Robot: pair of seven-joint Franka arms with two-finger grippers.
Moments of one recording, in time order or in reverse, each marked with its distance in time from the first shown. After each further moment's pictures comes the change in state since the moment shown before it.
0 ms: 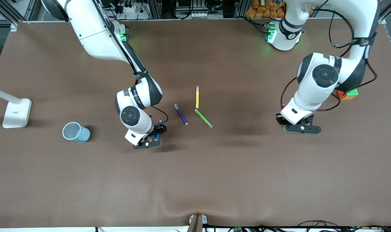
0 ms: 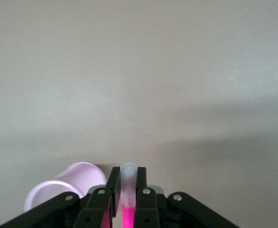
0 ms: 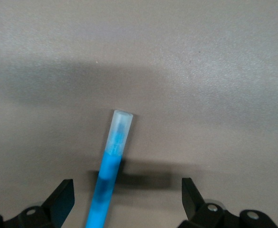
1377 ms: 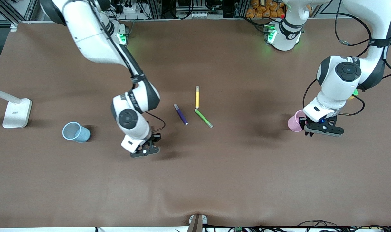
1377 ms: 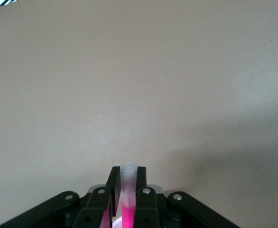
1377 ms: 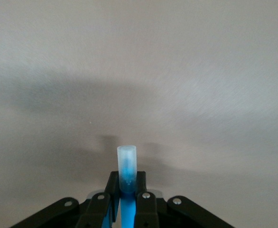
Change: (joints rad) left arm 0.162 -0.005 -0.001 -0.149 0.086 0.317 0.206; right arm -0.098 -0.009 0.034 0.110 -0.045 -0.021 -0.159
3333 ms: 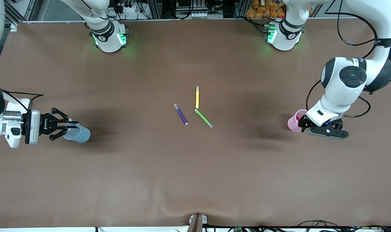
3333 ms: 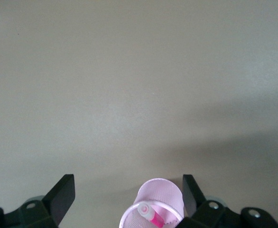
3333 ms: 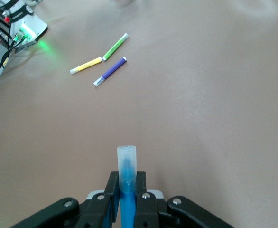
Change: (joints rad) left arm 0.018 0.017 -0.036 0.124 0.011 -0.228 -0.001; right arm -0.768 -0.199 0.088 -0.044 0.626 -0.679 -1.953
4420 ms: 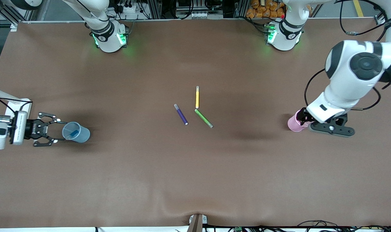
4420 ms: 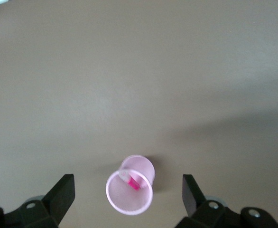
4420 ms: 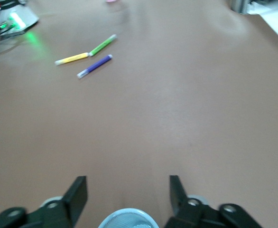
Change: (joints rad) left arm 0.004 -0.039 -0.095 0.279 -0.116 -0.427 -0.004; right arm 0.005 0.052 -0.082 0.096 0.054 0.005 -0.072
